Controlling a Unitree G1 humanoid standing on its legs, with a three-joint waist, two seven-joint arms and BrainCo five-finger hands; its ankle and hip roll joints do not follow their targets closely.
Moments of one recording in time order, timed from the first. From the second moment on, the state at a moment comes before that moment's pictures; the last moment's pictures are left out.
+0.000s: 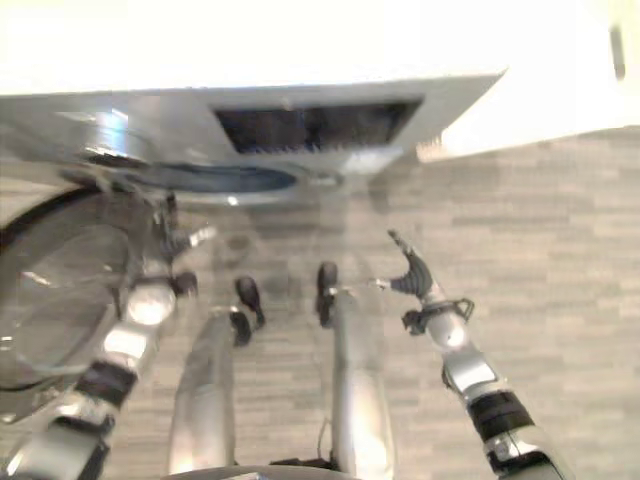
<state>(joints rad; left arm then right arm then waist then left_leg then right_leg) -0.21 0.40 -0.23 0.41 -0.23 -0.17 0.24 -0.16 -0.51 0.24 0.36 -0.07 -0.15 -0.13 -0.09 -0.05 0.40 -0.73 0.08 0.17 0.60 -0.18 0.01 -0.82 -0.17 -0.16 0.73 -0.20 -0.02</state>
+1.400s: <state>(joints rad) -0.01 0.31 -0.22 0.65 -0.07 -0.13 0.12 -0.02 -0.39 0.16 0.84 -0.11 -0.09 -0.13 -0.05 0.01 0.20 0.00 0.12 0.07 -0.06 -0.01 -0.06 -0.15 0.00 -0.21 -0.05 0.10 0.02</state>
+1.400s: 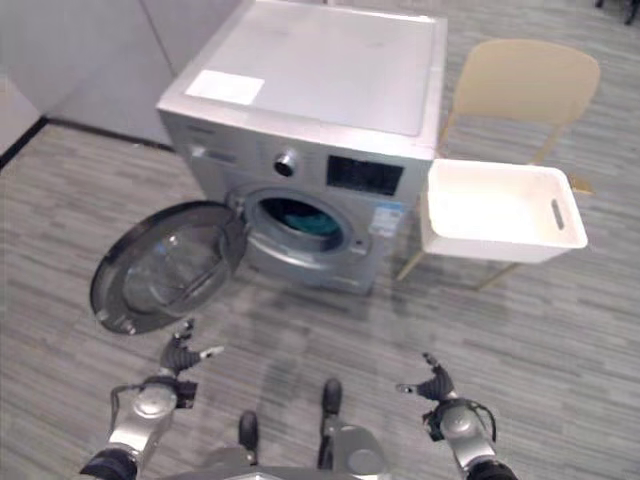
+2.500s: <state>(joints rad) -0.54 0.87 -0.20 1.19 0.18 -0.05 0.28 -0.01 -0.41 0.28 0.75 -0.12 -0.09 -0.08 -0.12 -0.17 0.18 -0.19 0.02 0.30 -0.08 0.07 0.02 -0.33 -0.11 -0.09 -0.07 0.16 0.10</state>
